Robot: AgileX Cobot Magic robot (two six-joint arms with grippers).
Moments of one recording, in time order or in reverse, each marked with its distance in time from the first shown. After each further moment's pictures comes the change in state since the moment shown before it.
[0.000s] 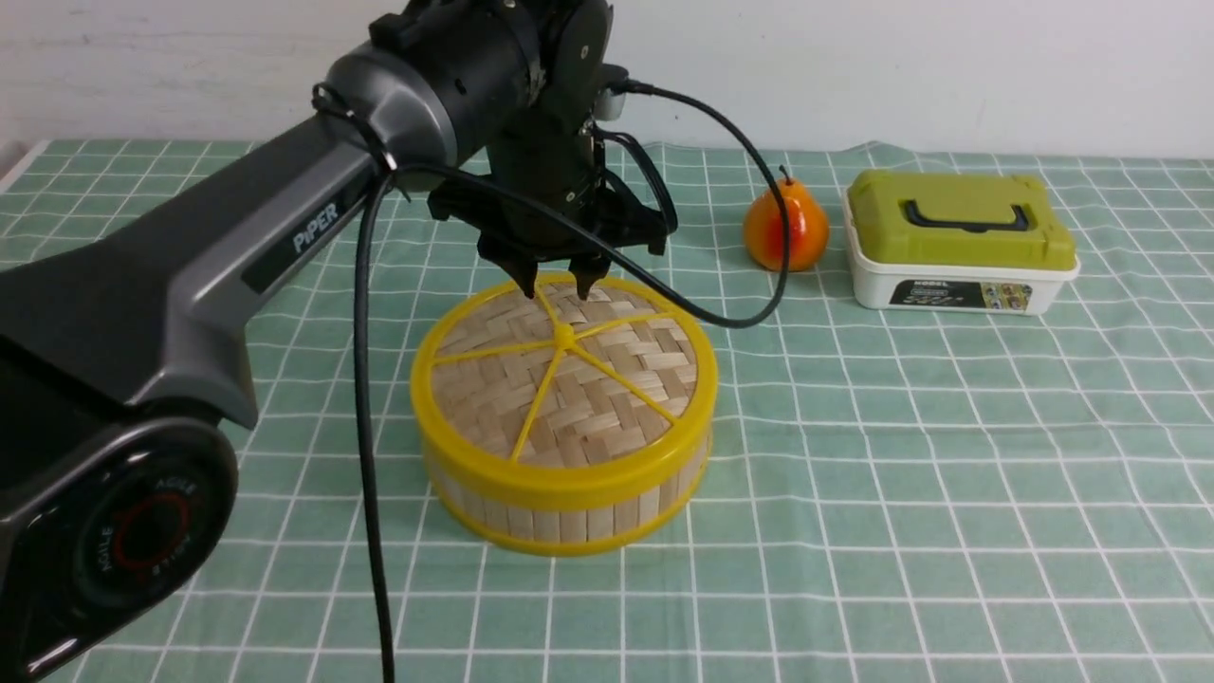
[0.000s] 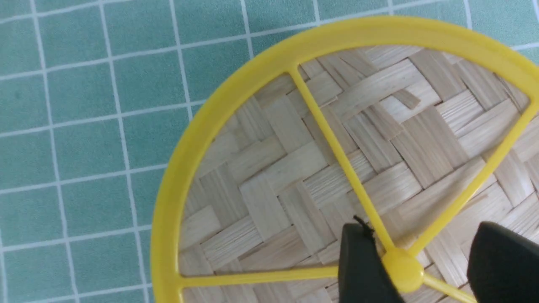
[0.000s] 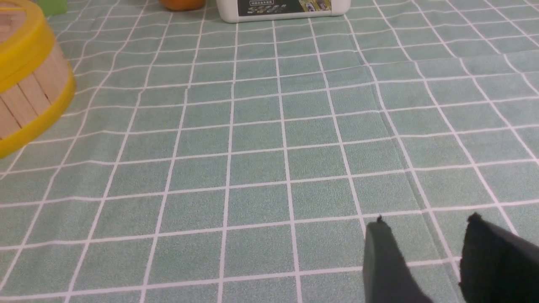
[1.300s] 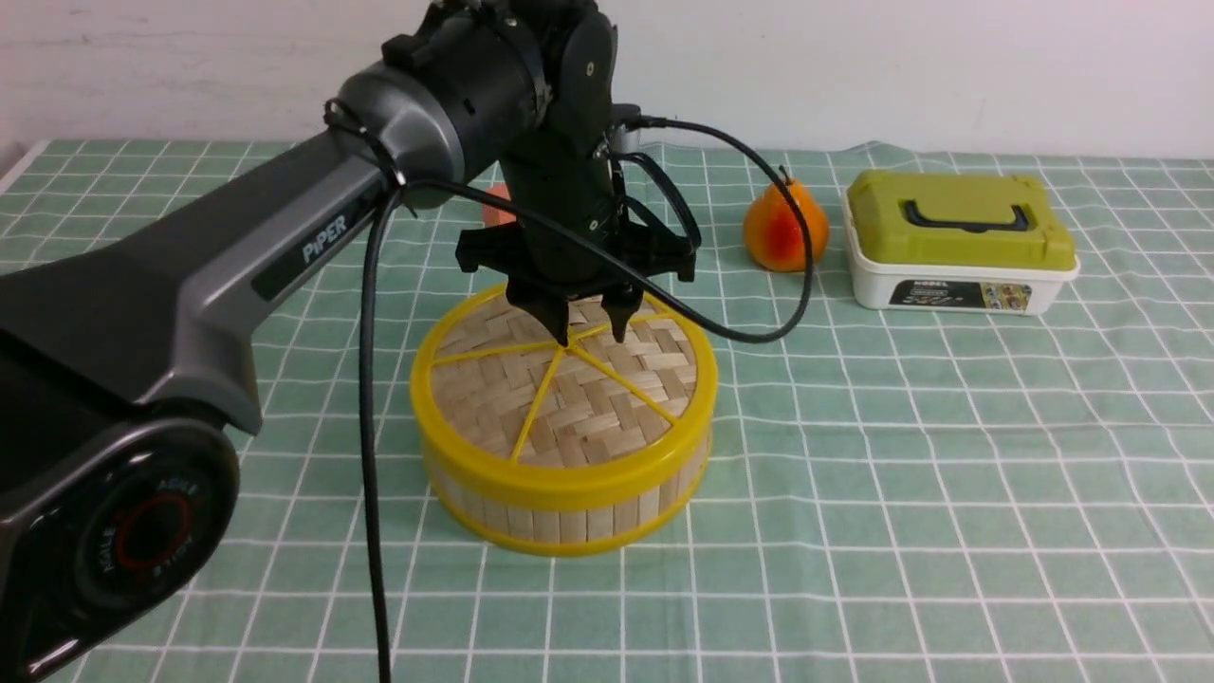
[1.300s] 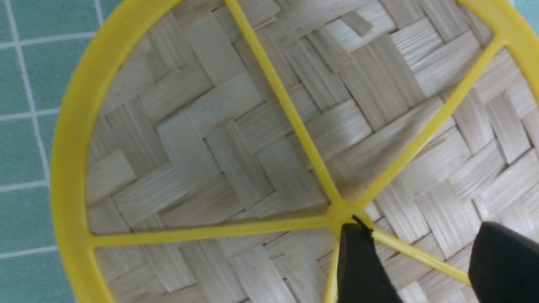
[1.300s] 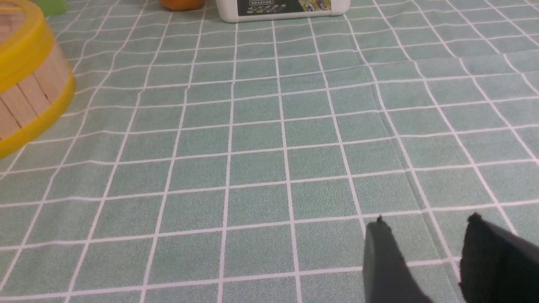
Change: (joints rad) right arm 0.000 0.000 0.000 0.000 0.000 0.000; left arm -0.001 -0.004 0.056 -0.123 0.001 -0.031
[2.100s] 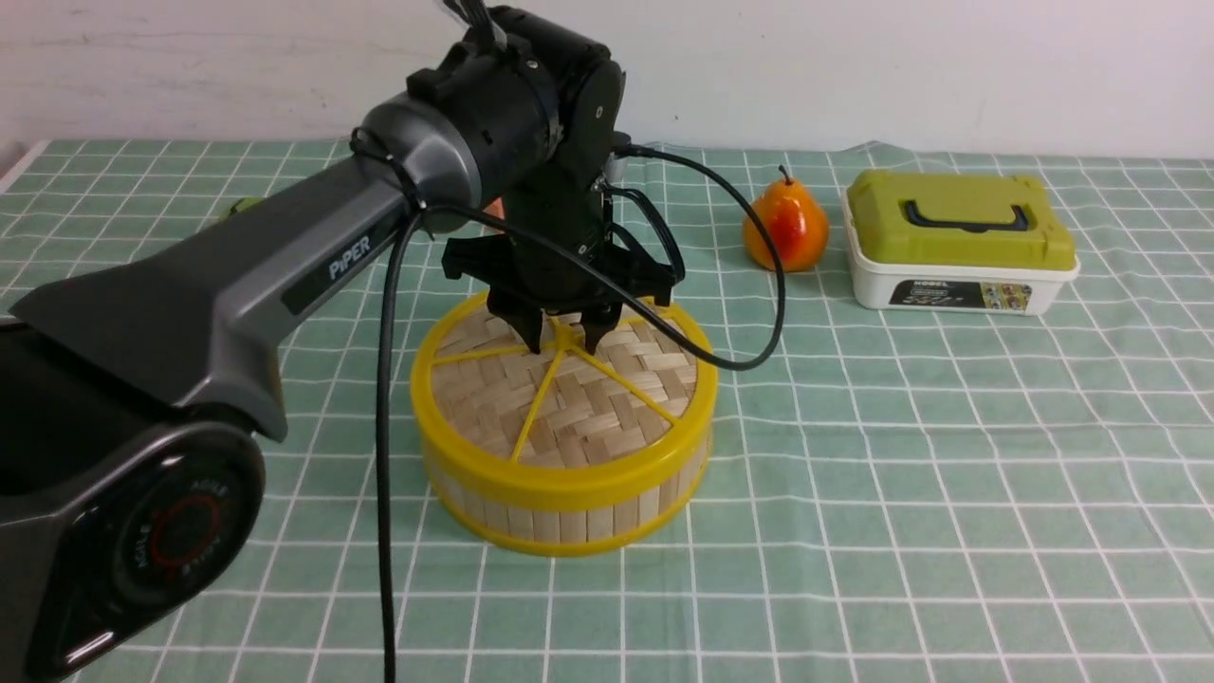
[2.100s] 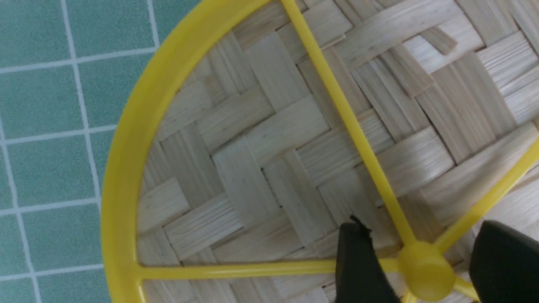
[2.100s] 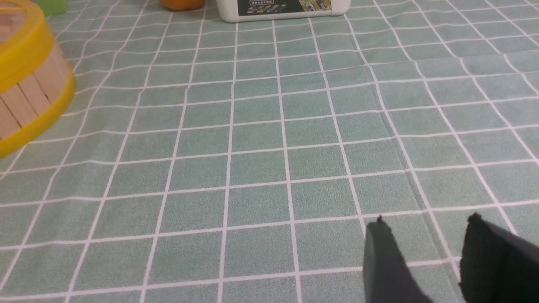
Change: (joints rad) right arm 0.000 0.000 0.000 0.000 0.000 0.000; left arm 0.000 0.041 0.003 0.095 -0.009 -0.004
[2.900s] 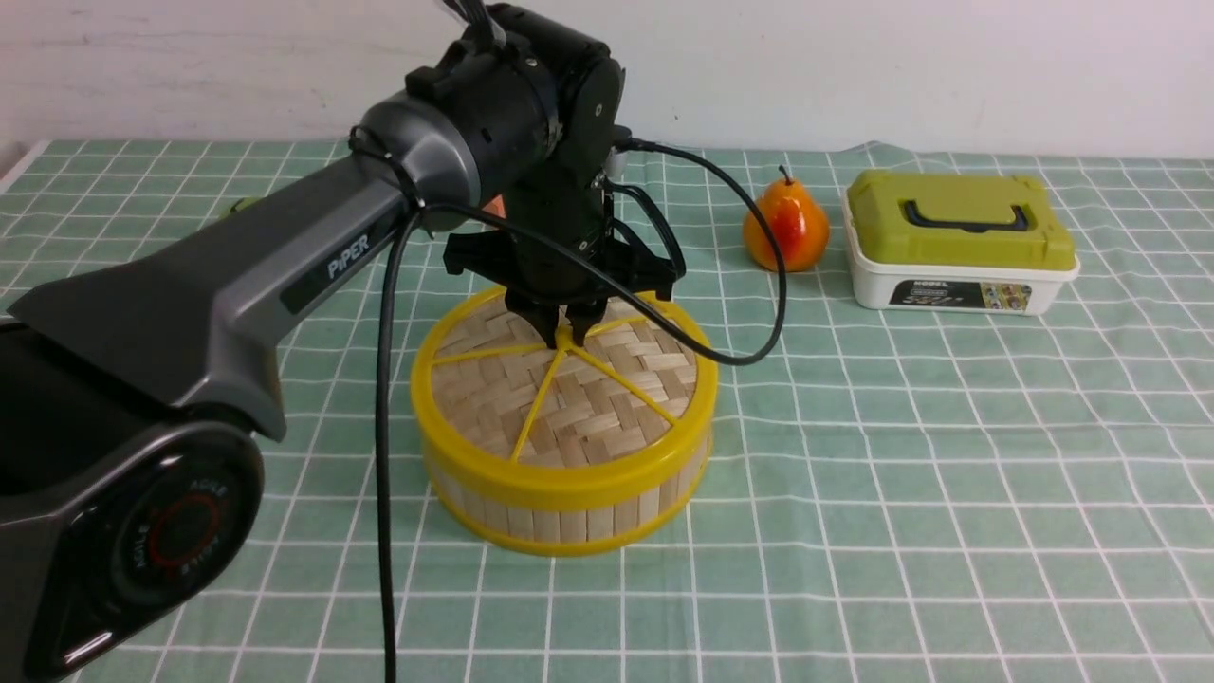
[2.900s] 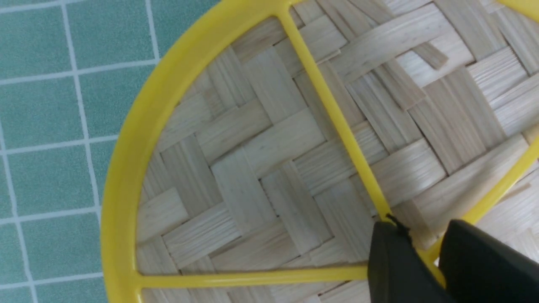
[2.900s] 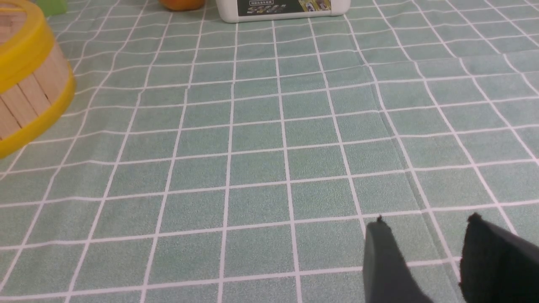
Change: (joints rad) right arm 0.000 0.000 0.000 0.000 0.000 0.000; left arm 0.000 0.000 -0.001 0.000 -0.015 -0.002
